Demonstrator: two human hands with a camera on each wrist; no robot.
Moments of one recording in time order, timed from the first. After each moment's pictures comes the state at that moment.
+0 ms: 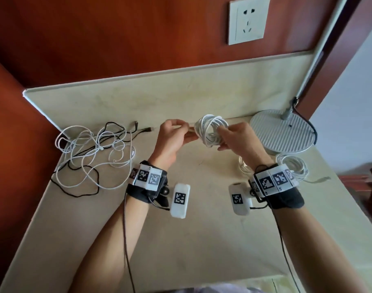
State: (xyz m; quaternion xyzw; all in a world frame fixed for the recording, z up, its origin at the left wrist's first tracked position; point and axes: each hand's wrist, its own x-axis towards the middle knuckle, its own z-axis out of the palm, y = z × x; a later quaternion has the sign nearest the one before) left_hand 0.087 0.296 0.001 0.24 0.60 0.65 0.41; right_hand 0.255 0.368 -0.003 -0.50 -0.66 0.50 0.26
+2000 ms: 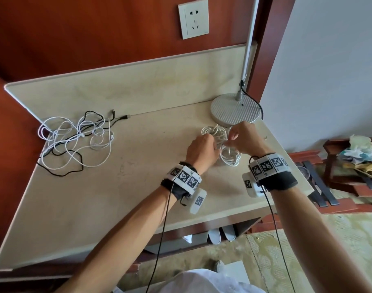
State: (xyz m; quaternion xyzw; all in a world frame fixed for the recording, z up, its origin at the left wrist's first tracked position) left_hand 0.263 0.256 -0.046 0.61 0.74 0.23 0.16; right_hand 0.412 0.337 -0.033 -0.50 -0.82 0.24 0.16
